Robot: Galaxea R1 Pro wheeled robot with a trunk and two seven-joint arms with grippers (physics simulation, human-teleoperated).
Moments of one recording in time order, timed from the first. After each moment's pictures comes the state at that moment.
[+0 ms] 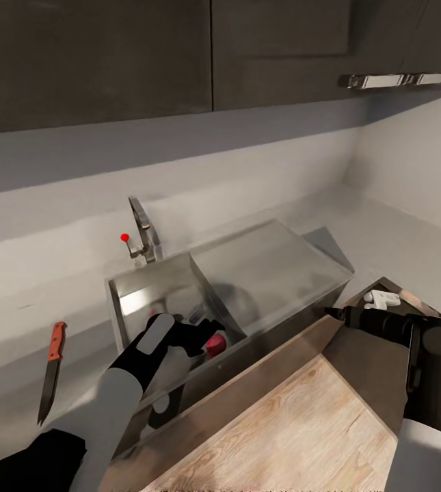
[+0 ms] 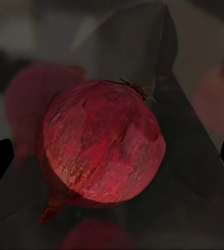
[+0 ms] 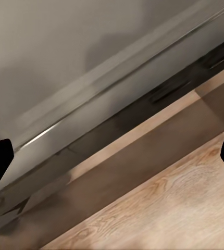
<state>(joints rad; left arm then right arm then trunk) -0.88 -0.16 -0.19 -0.65 1.23 0.71 0.46 -0.64 0.00 -0.54 -1.61 0.64 1.04 1.01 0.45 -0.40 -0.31</state>
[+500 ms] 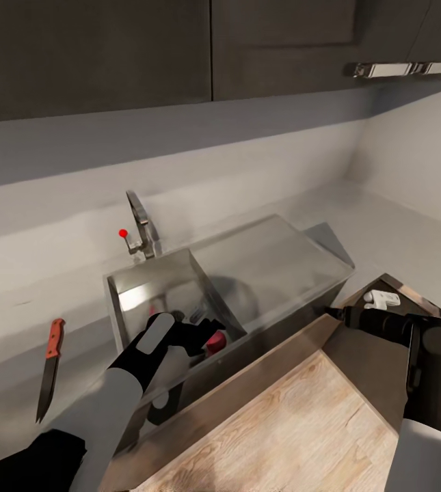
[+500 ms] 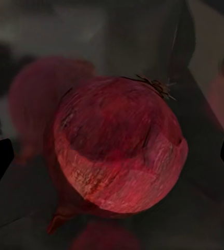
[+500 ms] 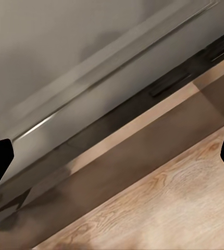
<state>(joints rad) -0.88 -0.16 -0.19 -0.66 1.24 0.72 0.46 -0.64 0.00 -0.54 -1.61 0.64 1.04 1.01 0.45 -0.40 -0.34</state>
